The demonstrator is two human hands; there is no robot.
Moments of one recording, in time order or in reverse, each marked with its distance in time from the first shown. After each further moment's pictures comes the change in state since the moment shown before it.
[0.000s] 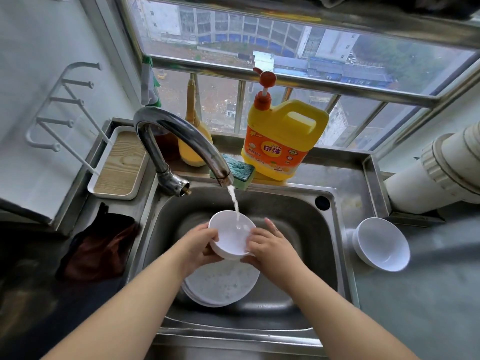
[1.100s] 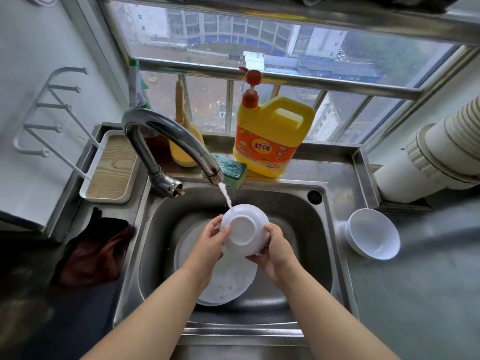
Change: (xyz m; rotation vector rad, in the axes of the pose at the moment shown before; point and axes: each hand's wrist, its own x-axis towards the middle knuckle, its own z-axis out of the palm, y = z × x) left_hand -0.012 -0.025 0.027 0.043 -0.042 0.245; right_hand -0.001 -0.018 -0.012 1.891 0.179 1.142
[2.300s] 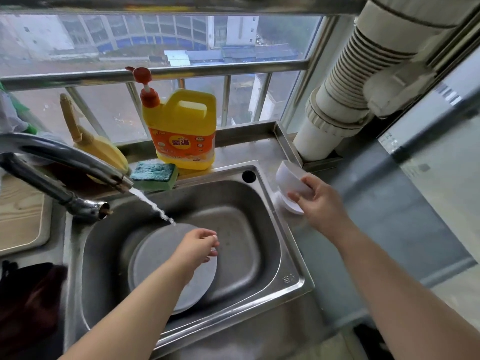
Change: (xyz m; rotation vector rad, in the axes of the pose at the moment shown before) left_hand 0.003 -0.005 0.067 0.538 -0.177 -0.067; right_hand -0.075 -0.084 -0.158 -0.889 0.488 -0.767
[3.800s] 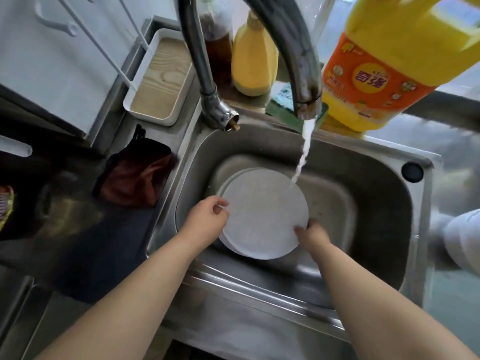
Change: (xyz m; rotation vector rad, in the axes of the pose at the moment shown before) left_hand -0.015 -0.126 -0.103 -0.030 0.454 -0.113; right_hand -0.019 0.054 0.278 -0.248 -0.727 0.485
